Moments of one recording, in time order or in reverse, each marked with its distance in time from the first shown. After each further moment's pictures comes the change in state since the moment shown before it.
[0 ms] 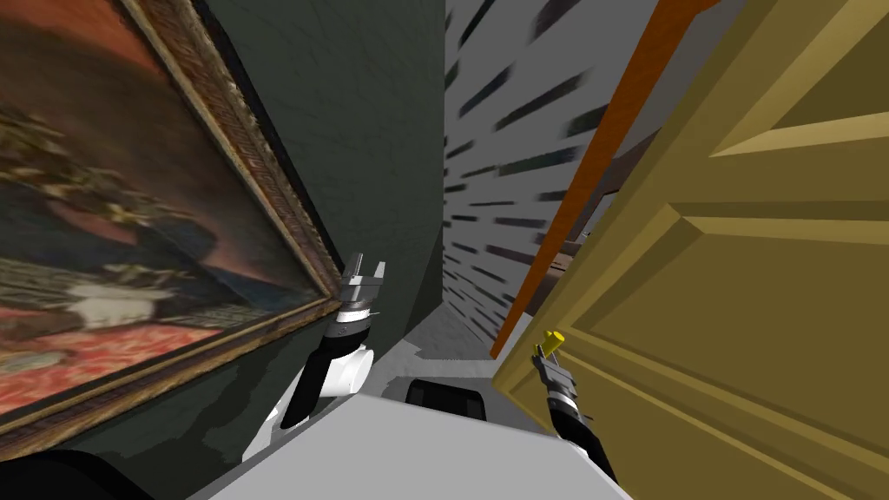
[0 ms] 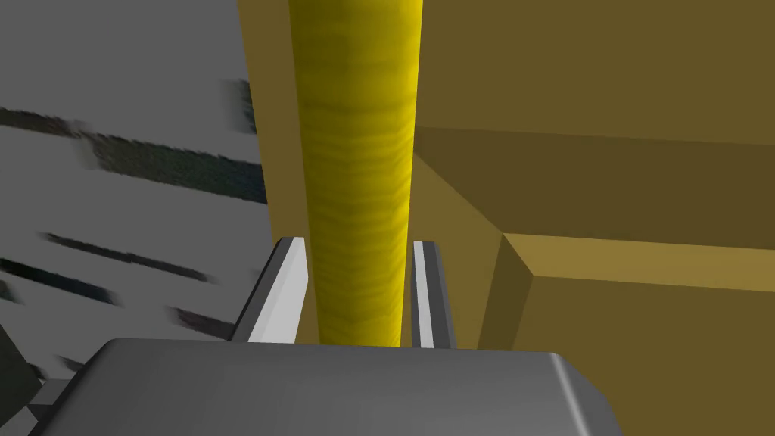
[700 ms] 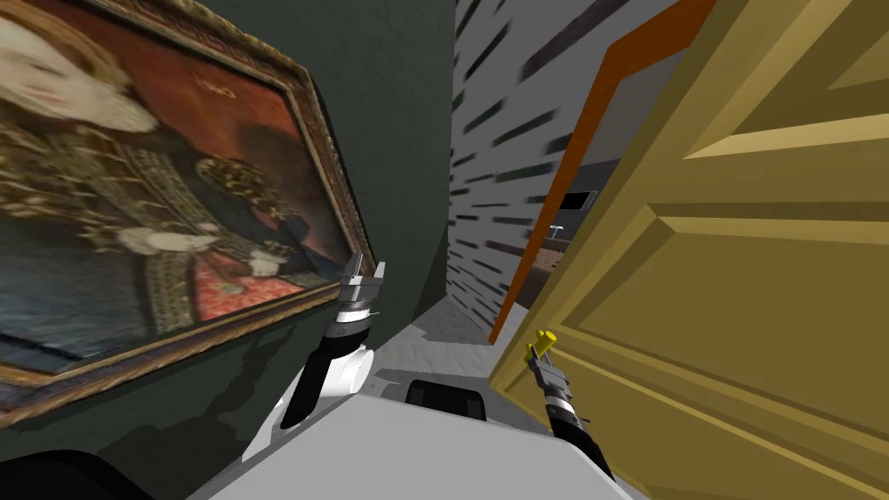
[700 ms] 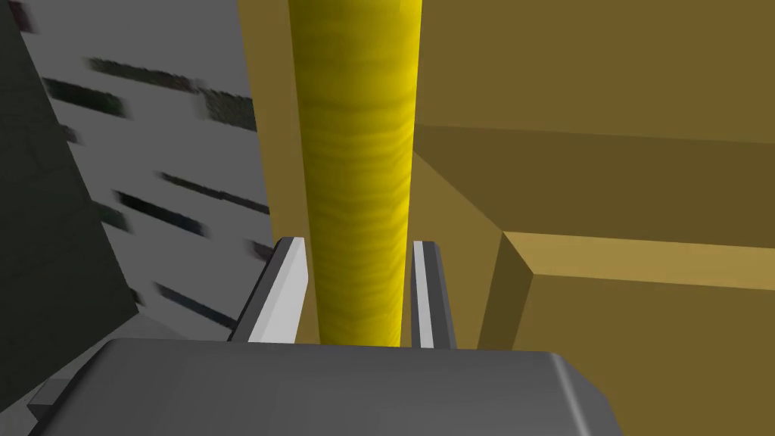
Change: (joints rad) arm 0.037 -0.035 0.083 -0.042 0.045 -0.018 -0.044
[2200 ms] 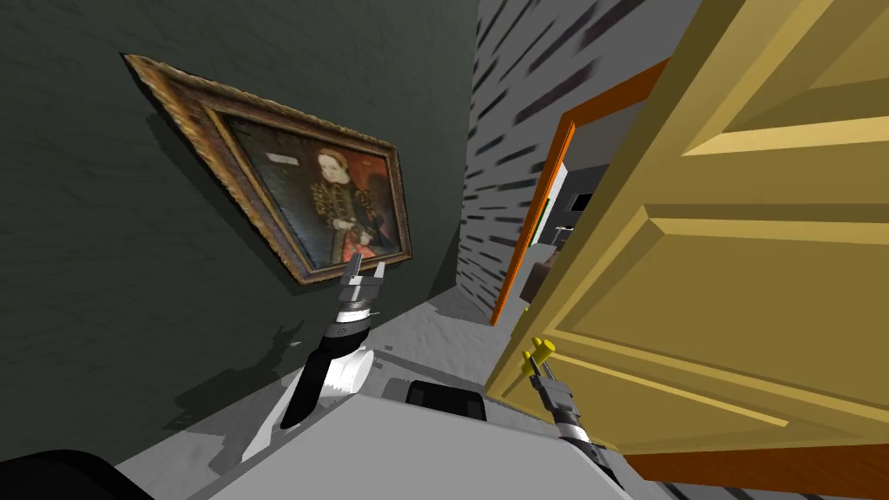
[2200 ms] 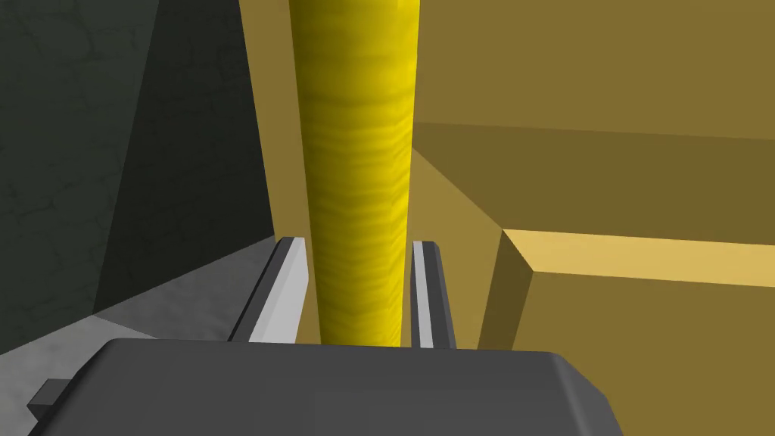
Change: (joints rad) arm 0.058 -0.101 0.149 0.016 0.081 -0.125 -0.134
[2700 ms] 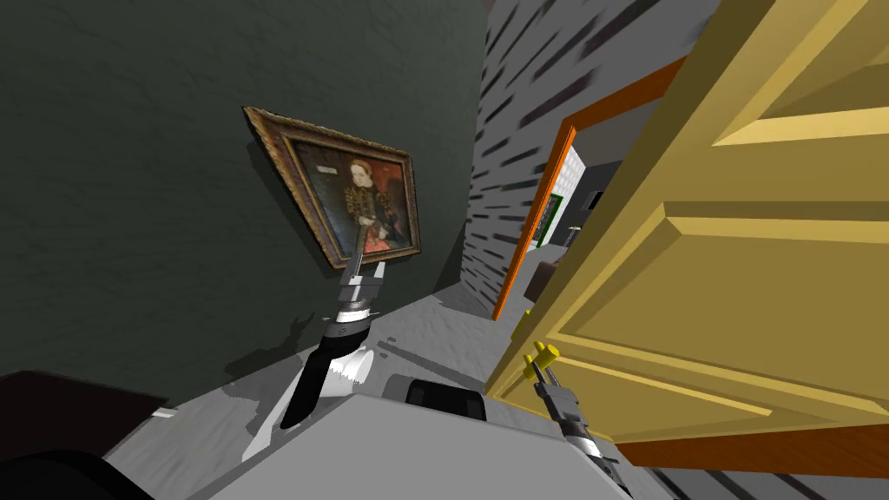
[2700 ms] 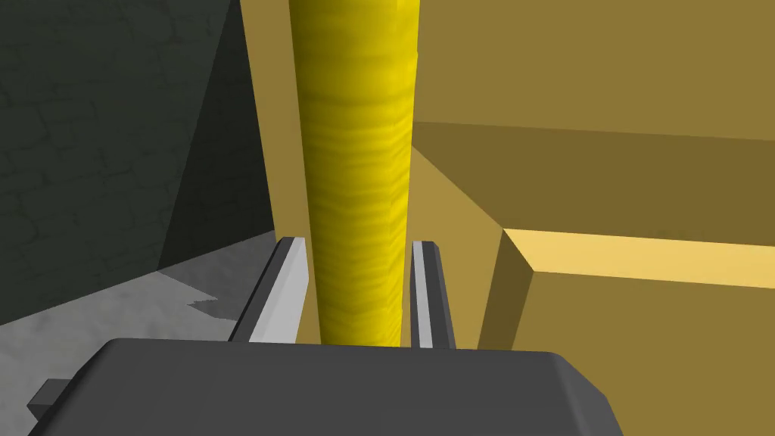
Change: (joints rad) arm 0.020 -0.040 0.038 0.011 0.019 -0.054 -0.044
